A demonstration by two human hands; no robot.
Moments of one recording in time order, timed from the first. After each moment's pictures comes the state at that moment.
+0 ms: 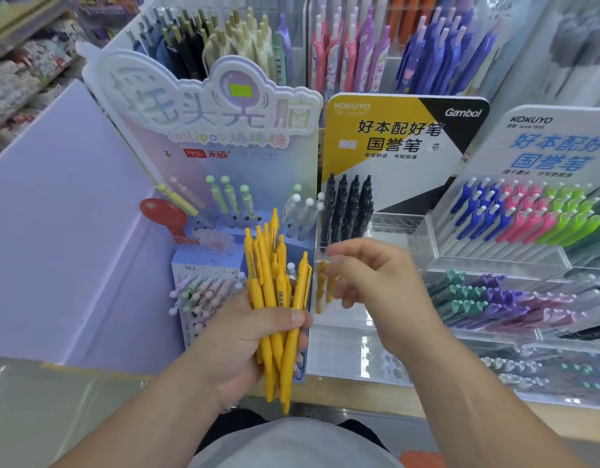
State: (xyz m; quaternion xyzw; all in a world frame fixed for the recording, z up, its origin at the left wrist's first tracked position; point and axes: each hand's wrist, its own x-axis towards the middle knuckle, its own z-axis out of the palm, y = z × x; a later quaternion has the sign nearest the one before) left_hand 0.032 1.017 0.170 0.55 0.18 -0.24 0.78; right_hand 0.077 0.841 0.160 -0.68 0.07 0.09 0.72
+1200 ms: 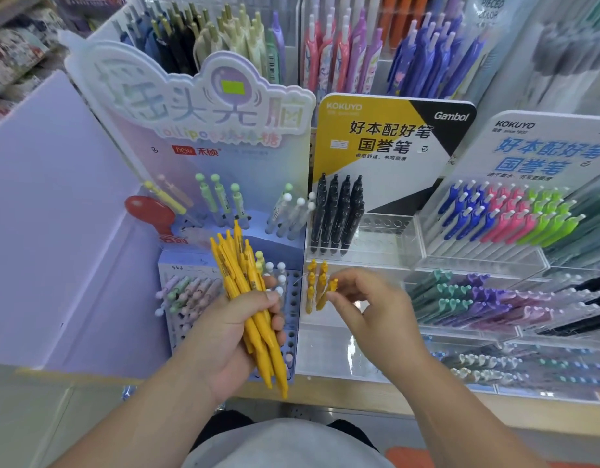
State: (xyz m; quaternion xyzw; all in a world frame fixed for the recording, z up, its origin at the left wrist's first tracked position) left_hand 0.039 1.017 0.152 0.46 0.23 -0.20 0.84; right_hand 0.057 0.818 0.099 -0.87 -0.10 -0.07 0.47
